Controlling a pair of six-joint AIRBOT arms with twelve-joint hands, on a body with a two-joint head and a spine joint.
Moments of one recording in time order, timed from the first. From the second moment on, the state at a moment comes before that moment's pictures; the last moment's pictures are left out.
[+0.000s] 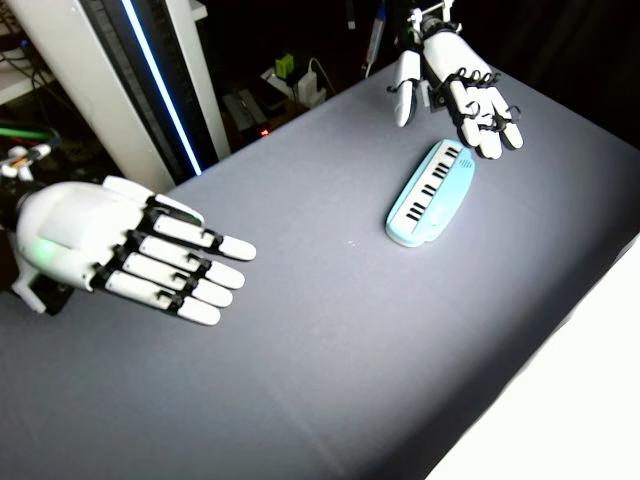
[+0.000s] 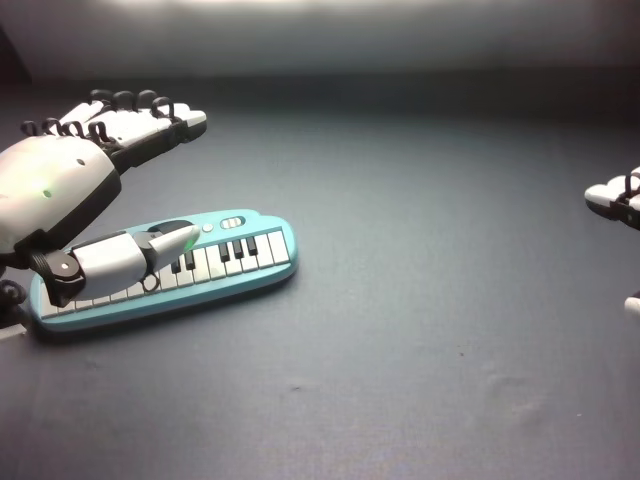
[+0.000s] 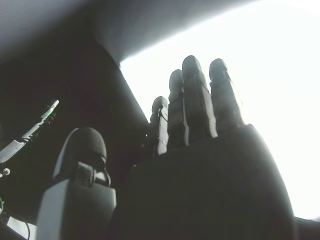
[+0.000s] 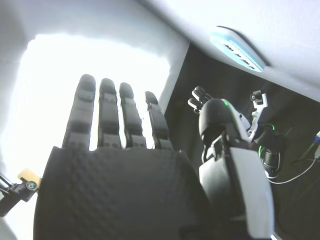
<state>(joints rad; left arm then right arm) 1.05 -0.95 1.06 -0.24 -1.10 0.78 -1.09 -0.78 0.79 0.31 1.17 -1.17</state>
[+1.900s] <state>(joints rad) 0.94 -1.12 1.30 -0.38 -0.56 0.92 -1.10 -0.78 0.80 0.34 1.16 -1.14</state>
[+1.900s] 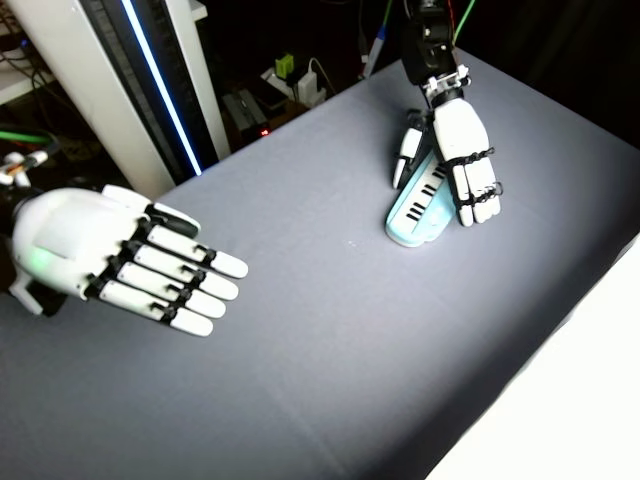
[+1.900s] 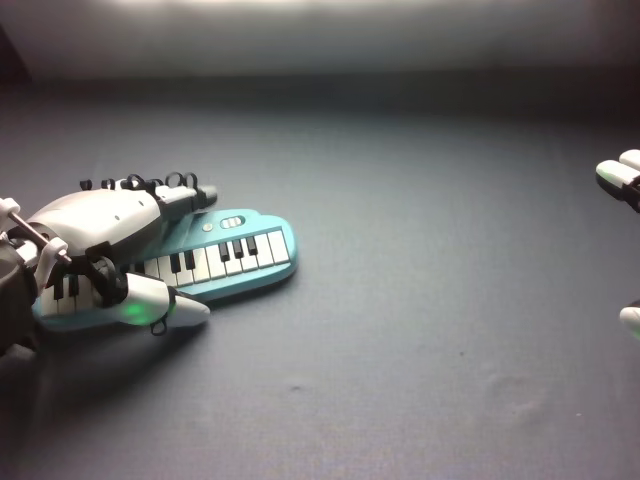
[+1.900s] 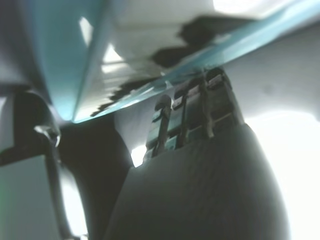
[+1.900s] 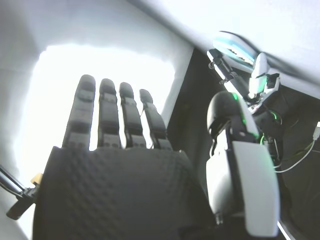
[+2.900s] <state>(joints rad) 0.79 -1.12 1.23 -0.01 -0.63 0.79 -1.10 -0.78 0.80 0.34 1.21 -1.11</state>
